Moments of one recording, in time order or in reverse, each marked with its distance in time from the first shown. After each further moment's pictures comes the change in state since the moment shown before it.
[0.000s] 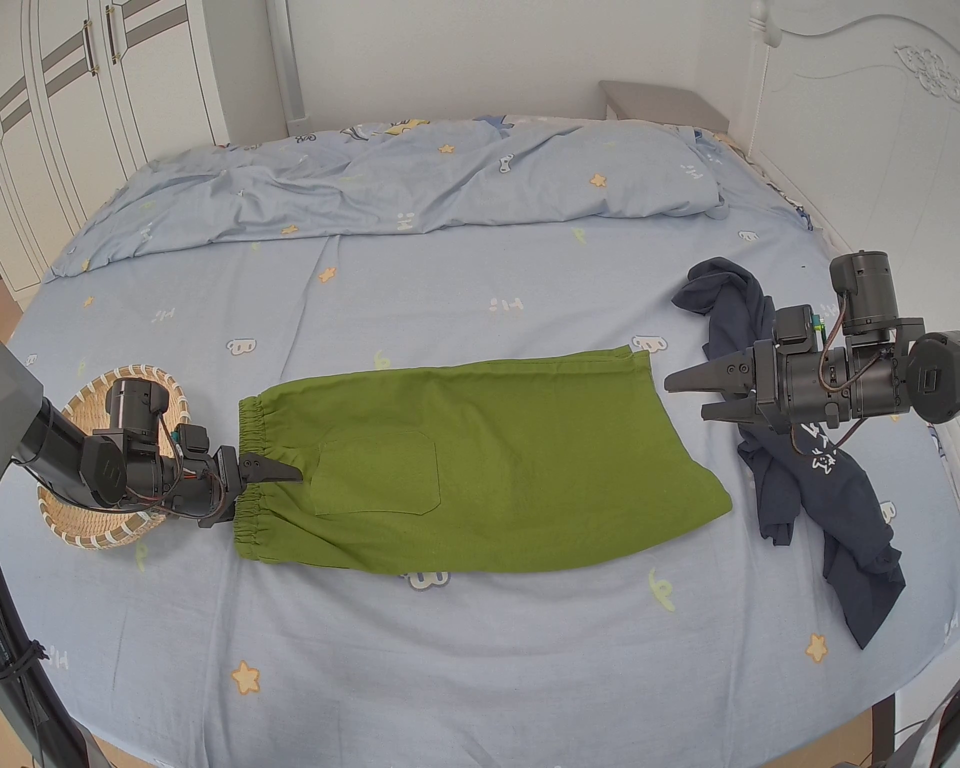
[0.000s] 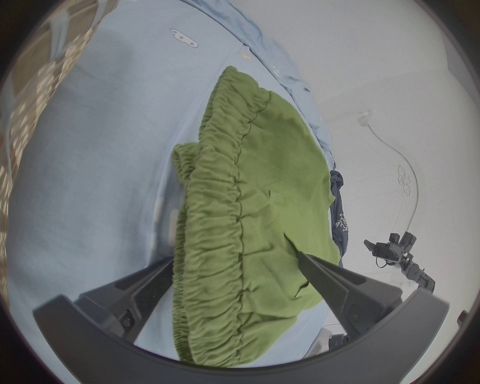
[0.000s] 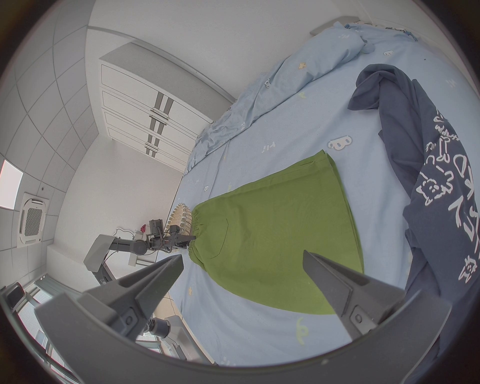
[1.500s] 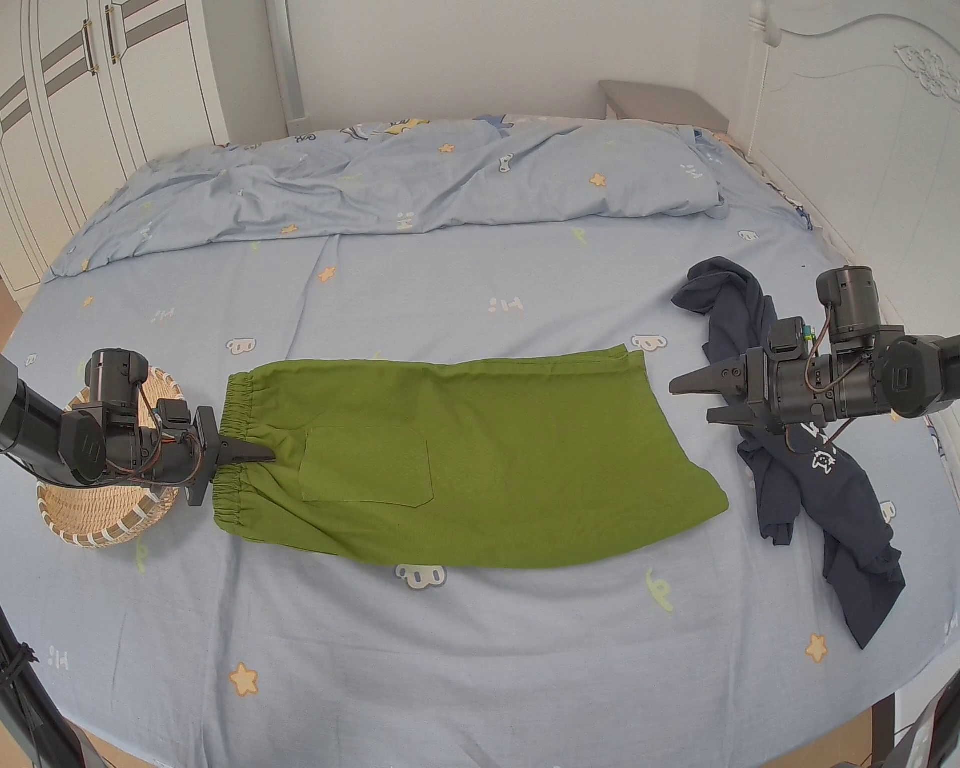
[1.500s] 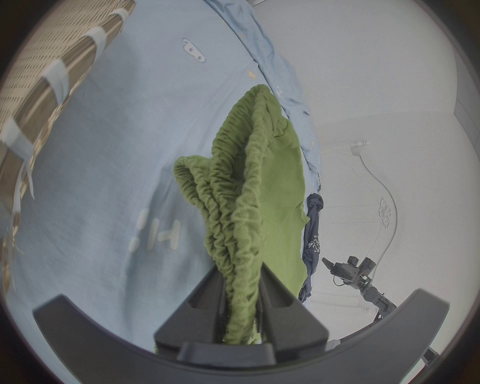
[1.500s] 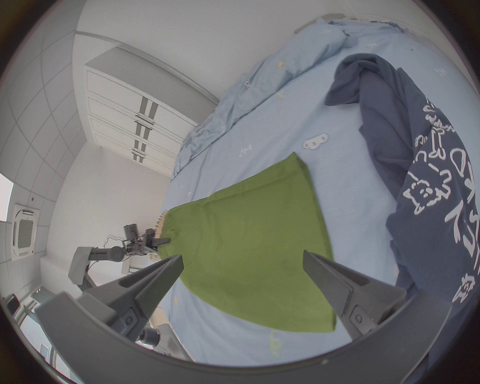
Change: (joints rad) left arm 0.033 -0.066 -0.058 0.040 -0.099 -0.217; right arm -0.066 0.112 -0.054 -0.013 -0.010 -0.007
